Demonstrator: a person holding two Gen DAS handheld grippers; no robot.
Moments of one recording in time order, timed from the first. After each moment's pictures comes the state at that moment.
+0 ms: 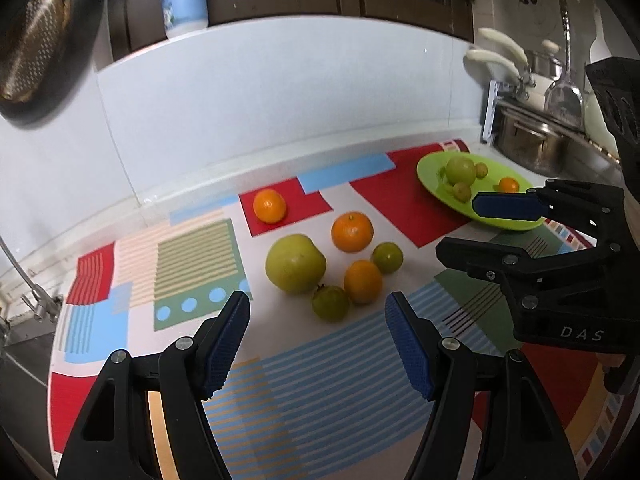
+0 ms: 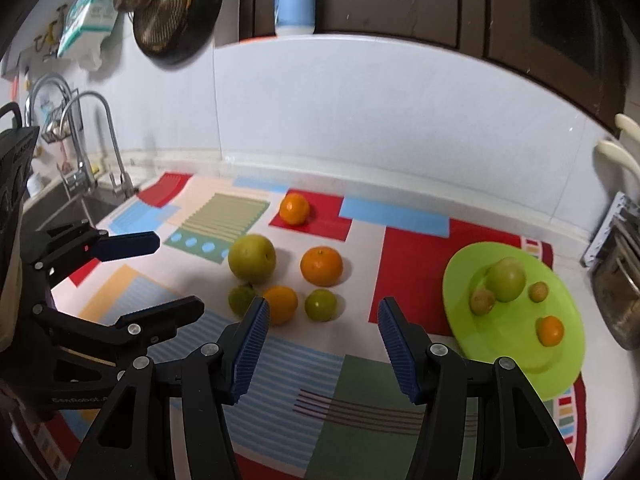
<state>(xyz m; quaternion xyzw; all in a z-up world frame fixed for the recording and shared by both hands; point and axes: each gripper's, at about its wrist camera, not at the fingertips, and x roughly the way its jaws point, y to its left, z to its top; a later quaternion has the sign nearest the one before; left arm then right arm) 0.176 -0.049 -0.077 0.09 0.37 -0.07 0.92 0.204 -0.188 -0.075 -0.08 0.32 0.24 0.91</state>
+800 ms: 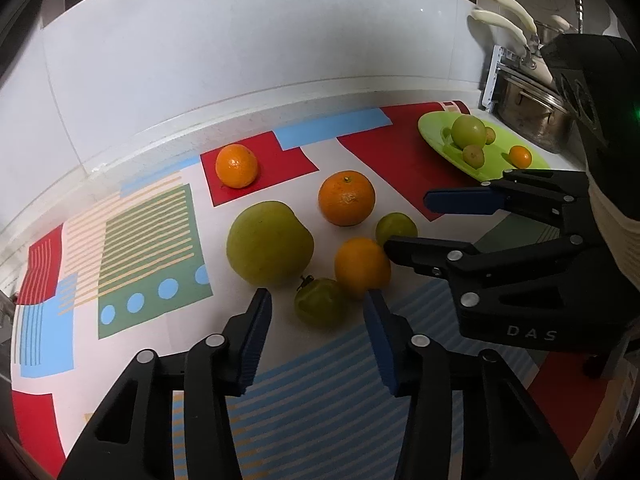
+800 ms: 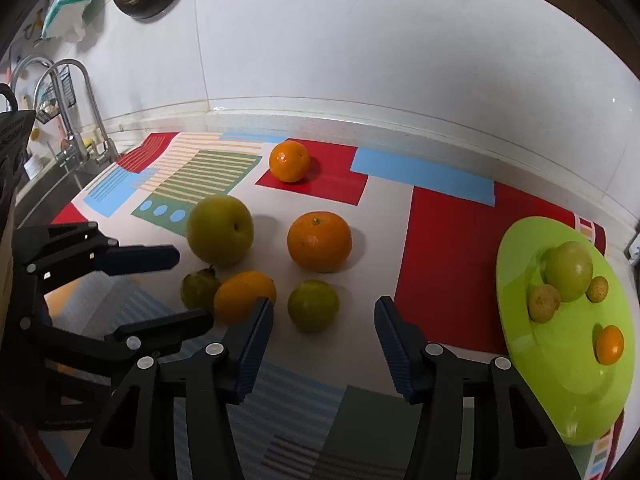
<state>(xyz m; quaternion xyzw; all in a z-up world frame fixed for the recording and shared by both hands) 0.222 -0.049 -0.117 0.08 0.43 -0.11 0.89 0.264 -0.167 -0.127 -0.09 0.38 0.27 0.88</state>
